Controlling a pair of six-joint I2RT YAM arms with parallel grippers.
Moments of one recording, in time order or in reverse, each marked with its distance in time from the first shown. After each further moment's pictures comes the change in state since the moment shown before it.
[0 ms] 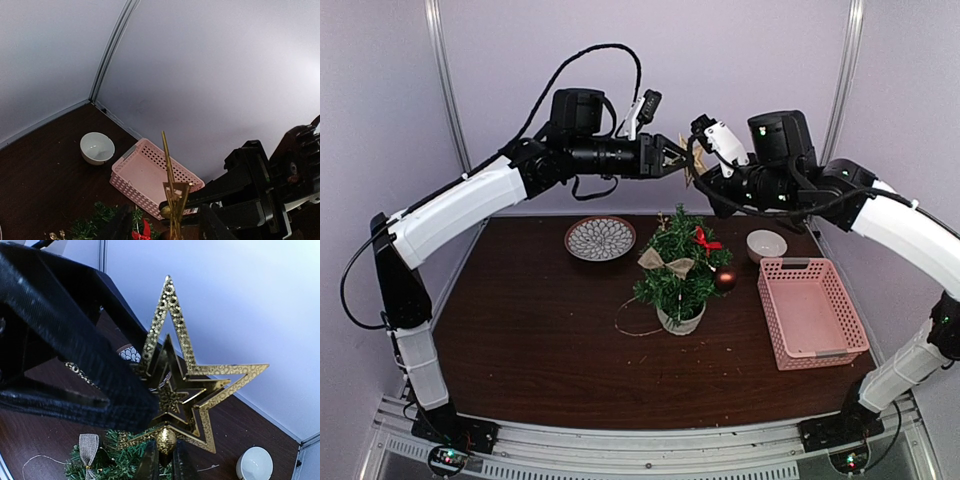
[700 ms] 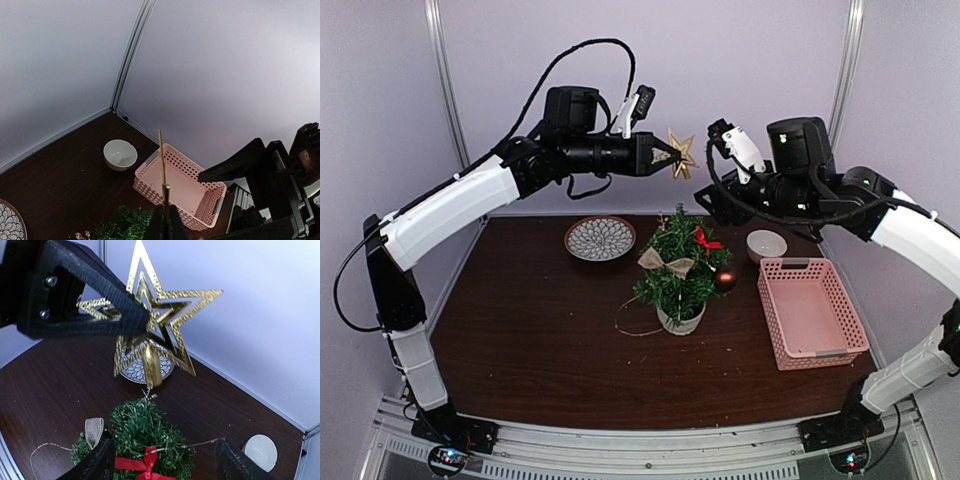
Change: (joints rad) left arm -0.004 -0.027 -0.012 -0.019 -0.107 0.104; right arm 0.005 -0.064 -0.049 -0.019 0.002 0.039
